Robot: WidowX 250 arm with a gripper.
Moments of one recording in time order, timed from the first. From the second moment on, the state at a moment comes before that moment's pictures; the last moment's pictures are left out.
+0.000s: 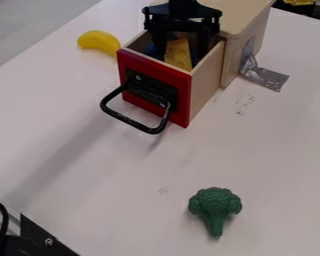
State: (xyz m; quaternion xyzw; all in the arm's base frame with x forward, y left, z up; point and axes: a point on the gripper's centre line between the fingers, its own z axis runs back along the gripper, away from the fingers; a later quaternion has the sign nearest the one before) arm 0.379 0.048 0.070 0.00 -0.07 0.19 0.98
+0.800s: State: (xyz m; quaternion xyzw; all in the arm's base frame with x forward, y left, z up) arm 0.388 0.060 0.047 0.00 -0.05 0.26 0.96
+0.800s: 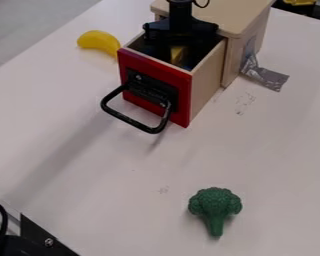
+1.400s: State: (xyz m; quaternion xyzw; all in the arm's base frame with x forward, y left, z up) arm 0.375 0.051 0.074 -0.04 -0.07 0.24 0.97
